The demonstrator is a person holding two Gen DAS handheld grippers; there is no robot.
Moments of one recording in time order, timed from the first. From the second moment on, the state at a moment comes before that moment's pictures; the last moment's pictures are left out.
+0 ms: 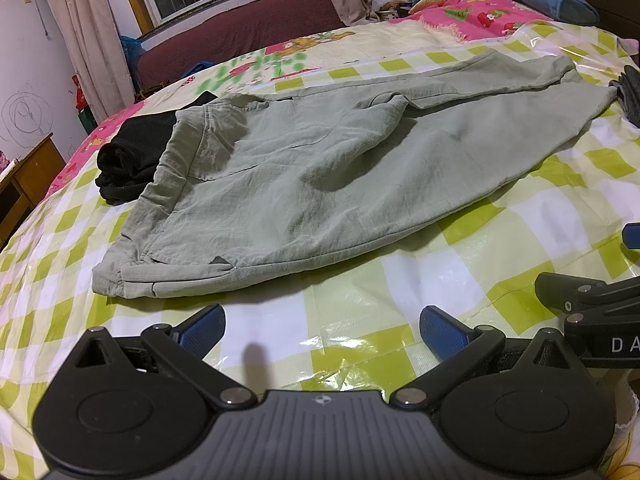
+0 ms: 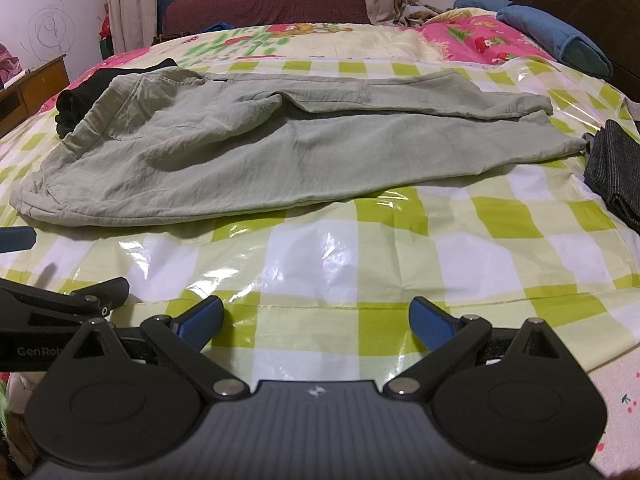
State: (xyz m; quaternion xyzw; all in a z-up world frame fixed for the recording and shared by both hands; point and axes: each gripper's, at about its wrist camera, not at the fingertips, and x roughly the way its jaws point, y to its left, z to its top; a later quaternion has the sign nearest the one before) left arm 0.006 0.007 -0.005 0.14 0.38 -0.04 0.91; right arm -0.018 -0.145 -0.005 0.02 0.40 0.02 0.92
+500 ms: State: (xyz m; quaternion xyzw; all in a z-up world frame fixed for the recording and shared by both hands) left arm 0.006 0.007 -0.005 0.14 0.38 -0.04 0.91; right arm -0.018 -0.145 -0.006 0.02 0.40 0.02 0.92
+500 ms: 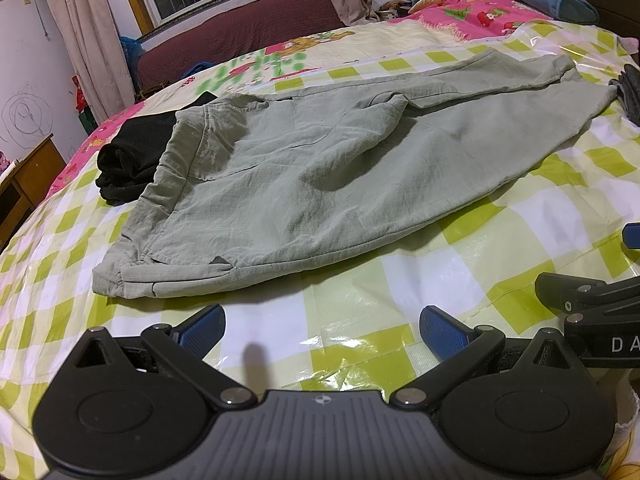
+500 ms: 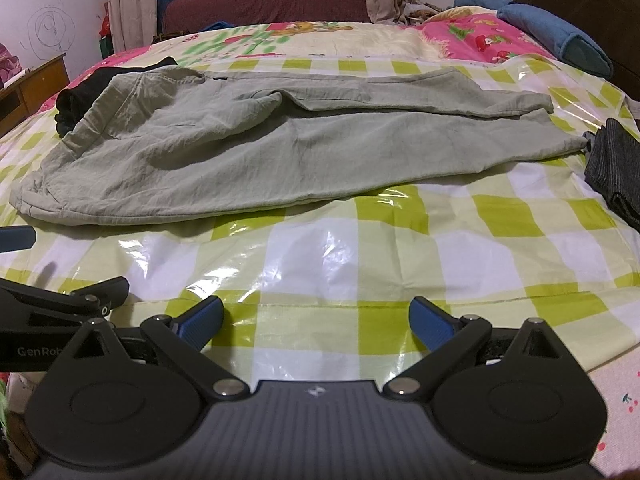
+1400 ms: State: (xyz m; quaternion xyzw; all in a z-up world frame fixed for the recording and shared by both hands) left arm 0.007 0.006 -0.007 0.15 0.38 -0.03 0.91; right arm -0.018 -0.143 -0.007 0.01 0.40 0.01 0.92
